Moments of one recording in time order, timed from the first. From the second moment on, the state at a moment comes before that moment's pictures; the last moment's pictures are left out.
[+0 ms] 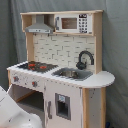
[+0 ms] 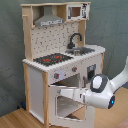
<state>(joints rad) -1.01 -0.63 2.18 -1.90 -1.49 2.38 0.53</state>
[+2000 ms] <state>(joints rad) -0.94 -0.65 2.20 -2.05 -1.51 2.38 1.16</state>
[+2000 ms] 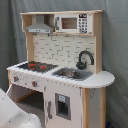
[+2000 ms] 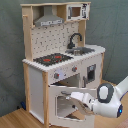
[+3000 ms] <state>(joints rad) -0.94 -0.65 2.22 -2.08 -1.51 2.38 1.50</state>
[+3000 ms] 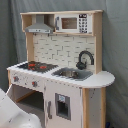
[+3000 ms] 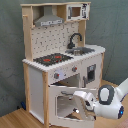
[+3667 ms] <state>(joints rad) -0.94 -0.65 2.19 -2.13 -1.51 2.35 1.69</state>
